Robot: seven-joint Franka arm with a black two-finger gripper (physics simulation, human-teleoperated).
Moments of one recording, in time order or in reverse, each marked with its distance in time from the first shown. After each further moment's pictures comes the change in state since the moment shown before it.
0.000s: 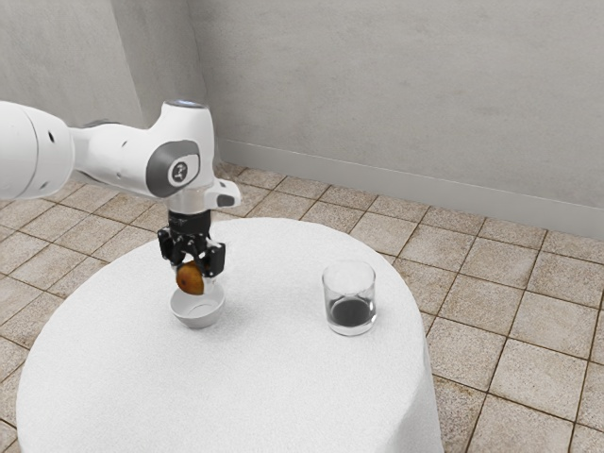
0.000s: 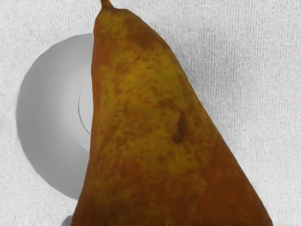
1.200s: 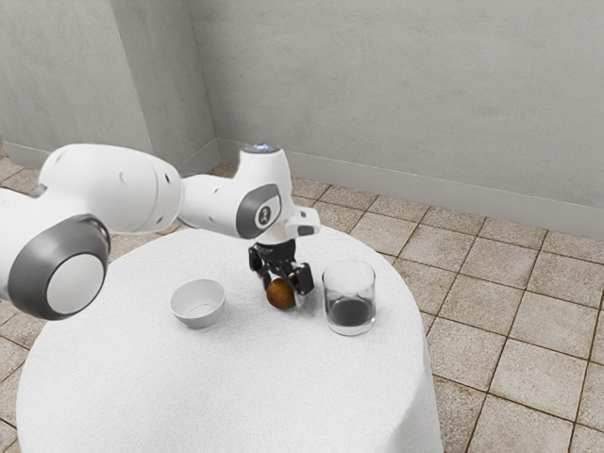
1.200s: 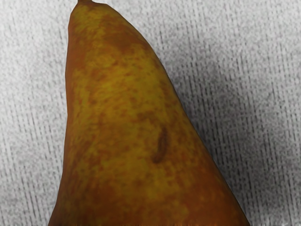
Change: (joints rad) arm -0.012 0.413 -0.109 0.321 -0.179 0.239 0.123
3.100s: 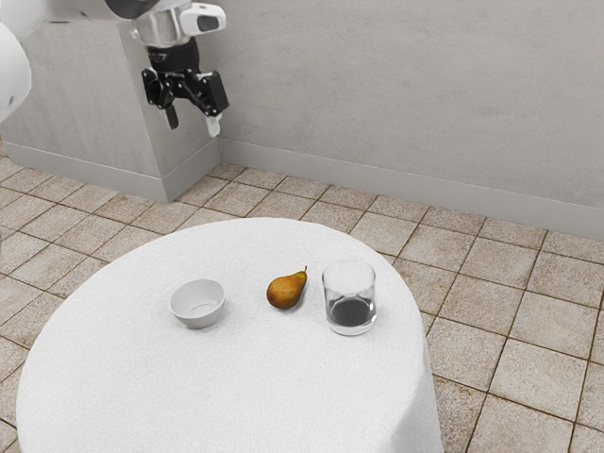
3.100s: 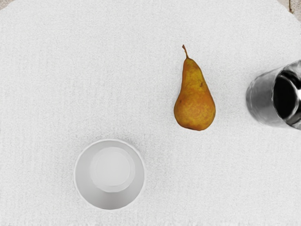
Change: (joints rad) arm -0.001 -0.366 0.176 0.418 0.047 -0.729 -0.073
